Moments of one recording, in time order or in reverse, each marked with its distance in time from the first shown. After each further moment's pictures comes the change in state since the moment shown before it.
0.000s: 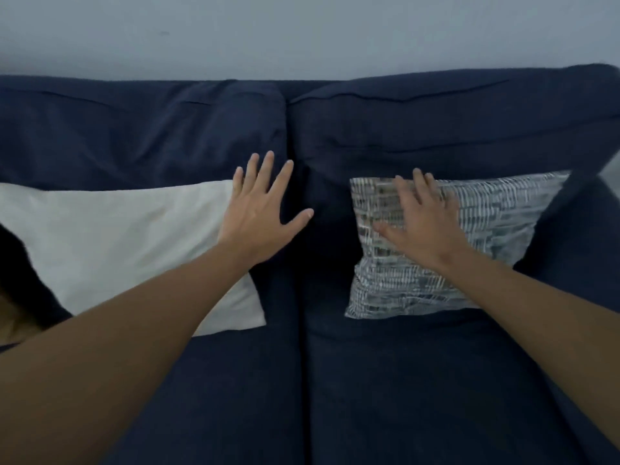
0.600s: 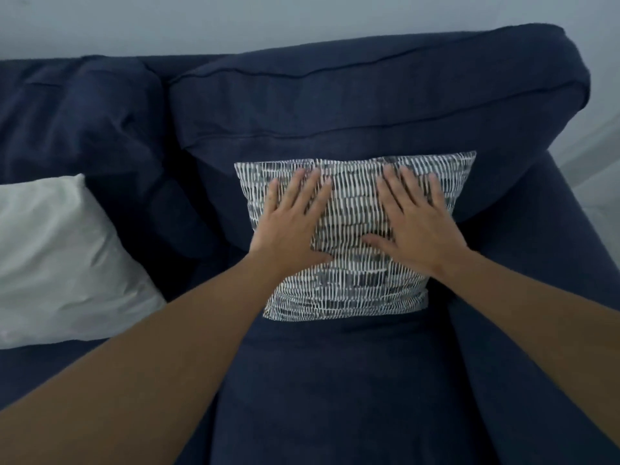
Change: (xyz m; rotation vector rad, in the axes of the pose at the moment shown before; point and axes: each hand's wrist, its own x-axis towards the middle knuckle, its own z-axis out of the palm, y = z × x) left_hand 0.070 0.216 0.118 0.323 -0.202 0.188; right_hand 0.013 0.218 0.029 -0.336 0.023 -0.292
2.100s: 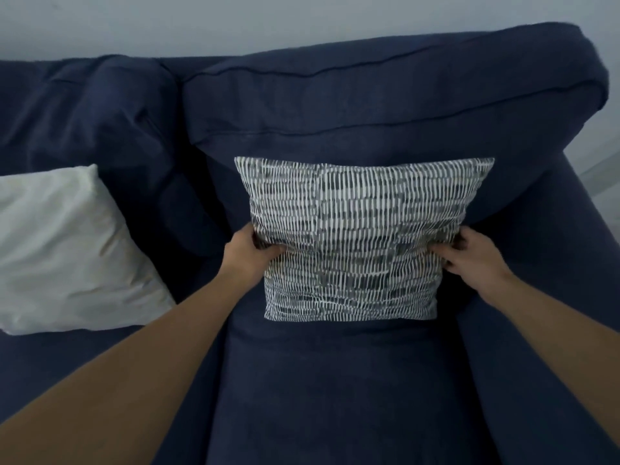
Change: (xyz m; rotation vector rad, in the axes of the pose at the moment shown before) left_hand -0.053 -0.038 0.045 -1.217 -0.005 -0.717; right_hand -0.051 0.040 0.048 1.424 -0.093 0.687
